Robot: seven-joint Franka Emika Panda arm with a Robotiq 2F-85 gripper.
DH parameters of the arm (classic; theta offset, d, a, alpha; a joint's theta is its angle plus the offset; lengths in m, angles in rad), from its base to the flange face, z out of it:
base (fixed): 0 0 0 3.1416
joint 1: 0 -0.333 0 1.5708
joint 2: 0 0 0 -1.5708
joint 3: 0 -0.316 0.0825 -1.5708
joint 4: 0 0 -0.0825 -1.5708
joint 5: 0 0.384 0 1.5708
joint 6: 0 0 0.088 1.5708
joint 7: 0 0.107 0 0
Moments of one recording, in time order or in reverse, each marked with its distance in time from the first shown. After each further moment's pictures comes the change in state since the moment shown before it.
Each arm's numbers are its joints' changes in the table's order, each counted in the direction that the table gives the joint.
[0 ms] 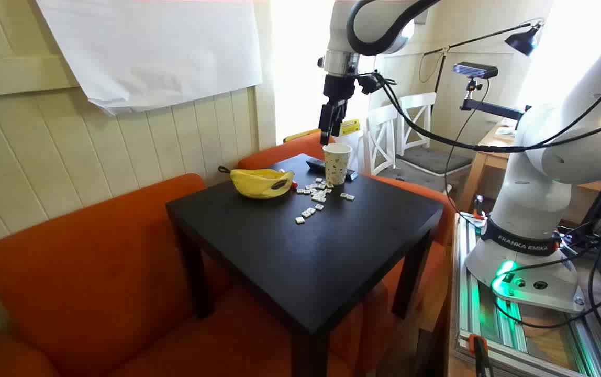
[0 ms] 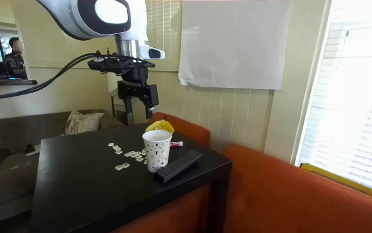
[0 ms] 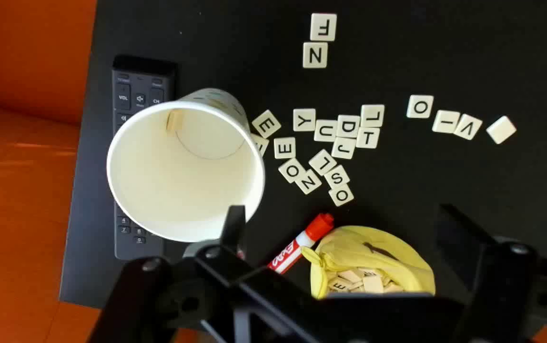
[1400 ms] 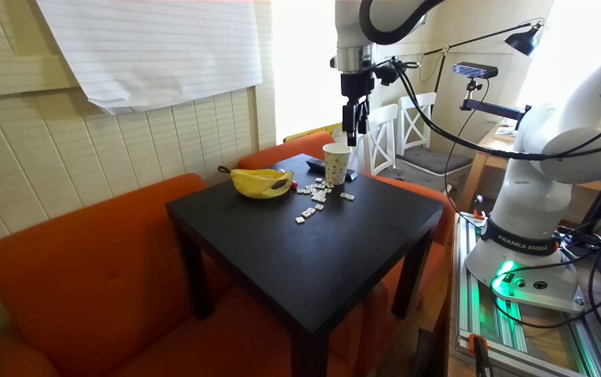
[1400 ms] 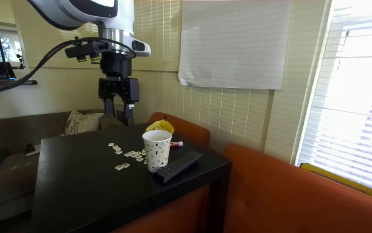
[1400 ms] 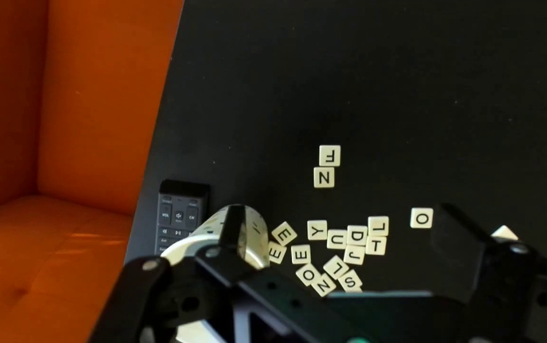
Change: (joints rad) arm 0.024 -0.101 -0.067 -0.015 -0.095 -0.291 0.126
